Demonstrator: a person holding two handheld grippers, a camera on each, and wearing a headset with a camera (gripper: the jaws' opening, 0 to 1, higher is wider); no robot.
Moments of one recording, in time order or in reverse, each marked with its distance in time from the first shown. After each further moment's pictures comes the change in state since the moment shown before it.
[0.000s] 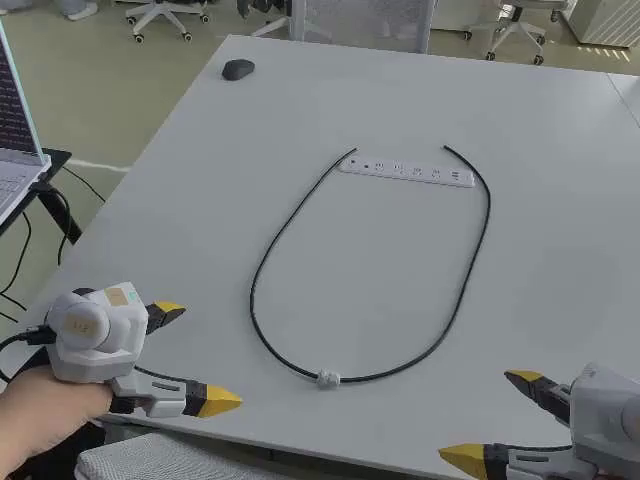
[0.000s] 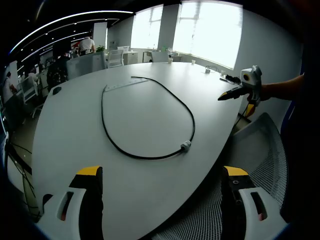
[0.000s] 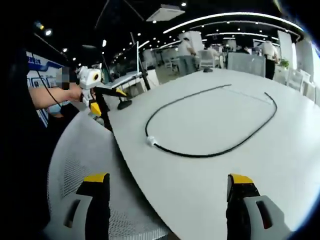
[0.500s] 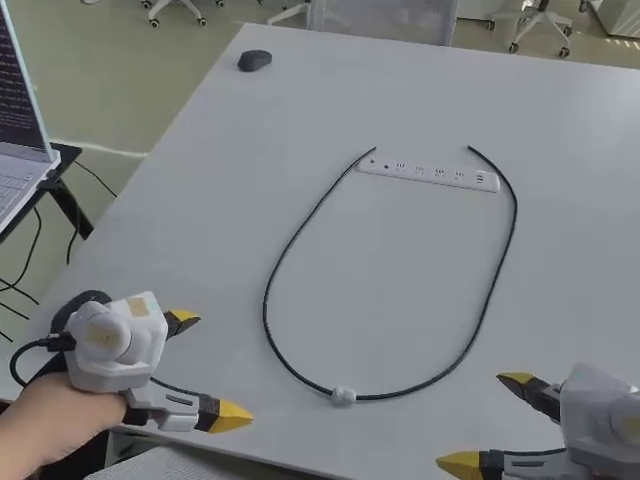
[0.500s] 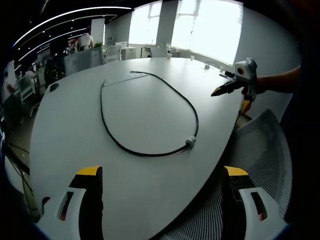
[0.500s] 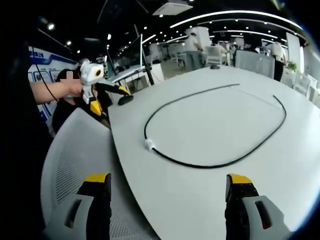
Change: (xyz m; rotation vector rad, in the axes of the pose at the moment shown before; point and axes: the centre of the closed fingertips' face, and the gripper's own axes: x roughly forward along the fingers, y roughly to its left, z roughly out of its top) left arm 0.005 0.004 0.003 -0.002 0.001 -0.017; right arm 0.009 -0.001 0.006 -0.013 0.015 0.002
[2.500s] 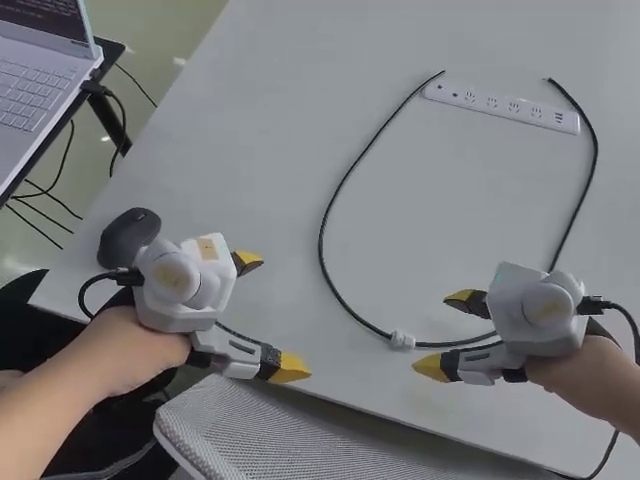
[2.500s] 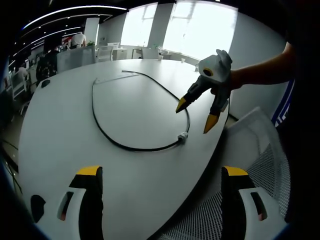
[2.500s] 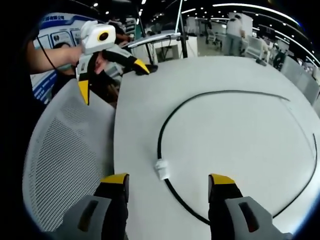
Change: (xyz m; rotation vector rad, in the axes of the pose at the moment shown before) left arm 0.000 -0.004 -0.016 -0.017 -0.027 -0.109; right arm 0.125 0.040 0.028 -0.279 0.285 0.164
